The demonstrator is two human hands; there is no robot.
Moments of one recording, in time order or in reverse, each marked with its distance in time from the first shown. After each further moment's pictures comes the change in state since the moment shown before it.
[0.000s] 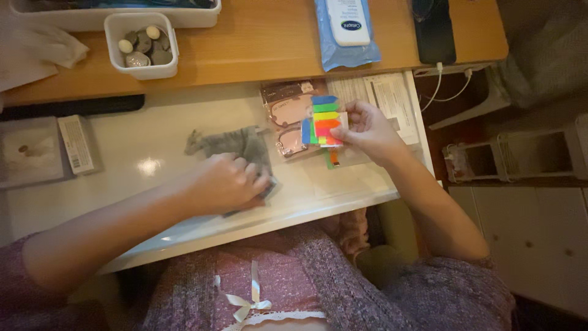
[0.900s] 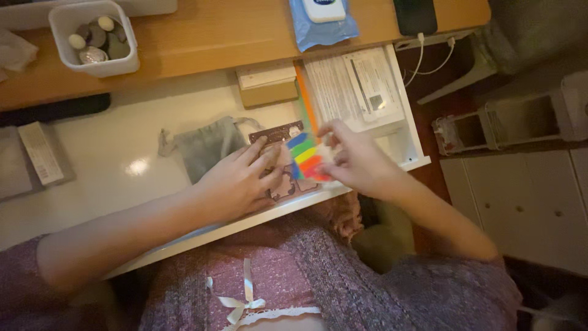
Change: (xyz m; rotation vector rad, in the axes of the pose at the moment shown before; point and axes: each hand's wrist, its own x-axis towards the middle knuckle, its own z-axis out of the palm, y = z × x) left_hand 0.037 0.027 0.007 -0.253 0.291 -0.025; right_hand -0.085 -0.054 0.049 -0.547 -0.038 -0.005
